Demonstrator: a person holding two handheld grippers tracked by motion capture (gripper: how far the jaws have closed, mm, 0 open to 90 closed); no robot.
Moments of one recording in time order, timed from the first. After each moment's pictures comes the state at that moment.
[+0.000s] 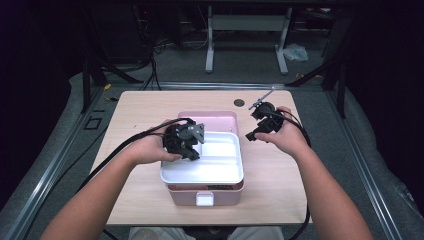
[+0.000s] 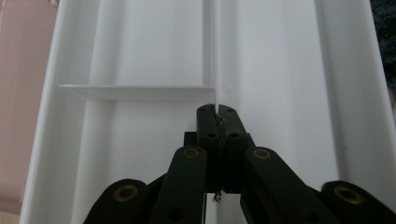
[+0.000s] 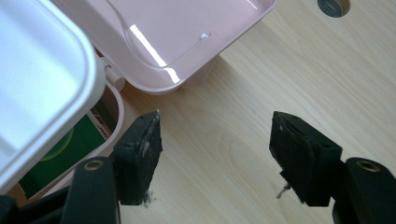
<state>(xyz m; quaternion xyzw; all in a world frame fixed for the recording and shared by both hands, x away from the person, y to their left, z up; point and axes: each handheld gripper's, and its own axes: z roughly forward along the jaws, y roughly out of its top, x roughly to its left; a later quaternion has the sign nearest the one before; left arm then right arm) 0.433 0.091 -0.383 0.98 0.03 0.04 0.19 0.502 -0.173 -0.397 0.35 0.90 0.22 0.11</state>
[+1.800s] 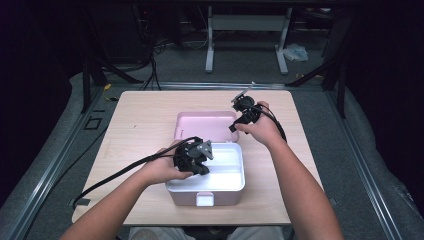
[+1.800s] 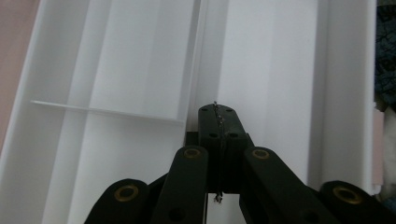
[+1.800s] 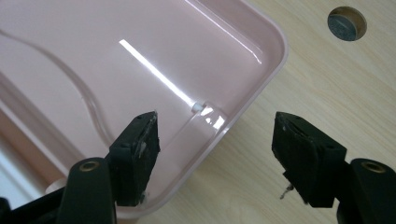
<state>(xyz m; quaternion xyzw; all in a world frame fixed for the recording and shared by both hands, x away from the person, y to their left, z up) 0.414 0.073 -0.433 0.97 0.08 0.03 0.23 0.554 -0.126 -0.425 0.39 0.88 0.23 0.11</state>
